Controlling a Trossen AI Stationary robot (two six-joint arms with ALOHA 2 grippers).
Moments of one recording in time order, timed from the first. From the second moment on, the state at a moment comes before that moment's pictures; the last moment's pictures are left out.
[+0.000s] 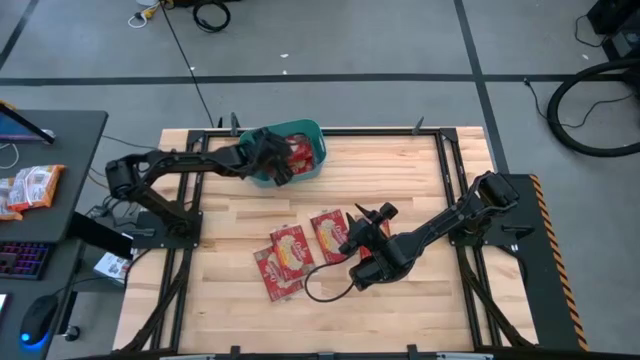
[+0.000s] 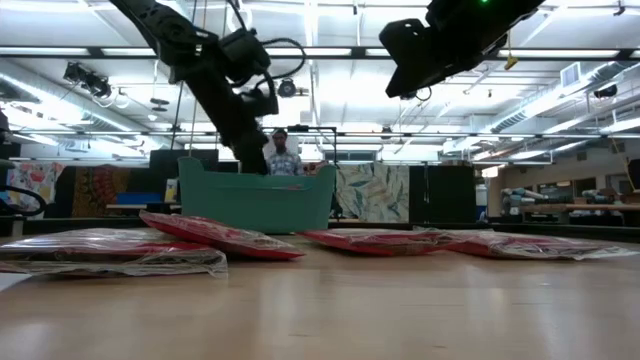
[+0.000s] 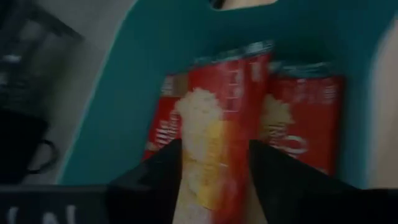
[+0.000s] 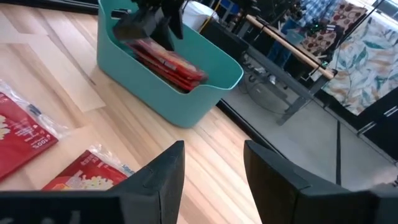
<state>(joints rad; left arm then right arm) 0.44 1.53 0.89 -0.13 -0.40 0.25 0.46 1.81 1.27 -0.91 1.28 0.97</state>
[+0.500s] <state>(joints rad) 0.29 1.27 0.77 -0.24 0.14 0.20 0.46 1.81 1.27 -0.85 1.21 0.96</state>
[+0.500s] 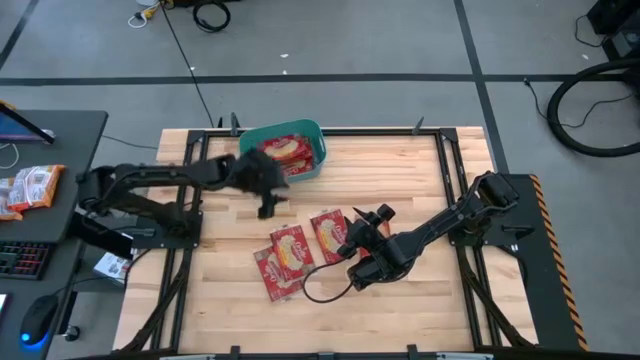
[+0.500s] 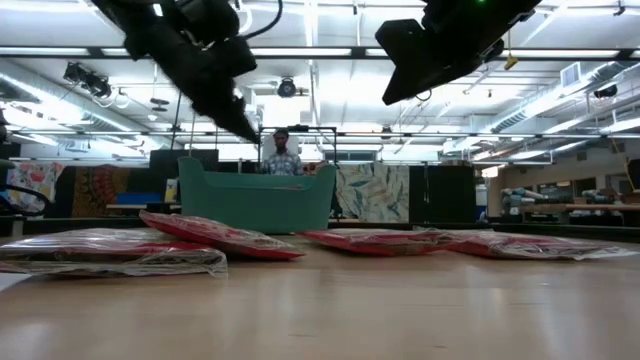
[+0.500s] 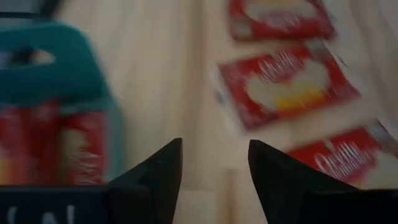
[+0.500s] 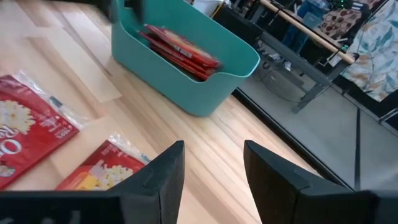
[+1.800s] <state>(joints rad) -0.46 1.57 0.67 -0.10 -0.43 0.41 0.45 1.81 1.27 -0.73 1.21 0.81</state>
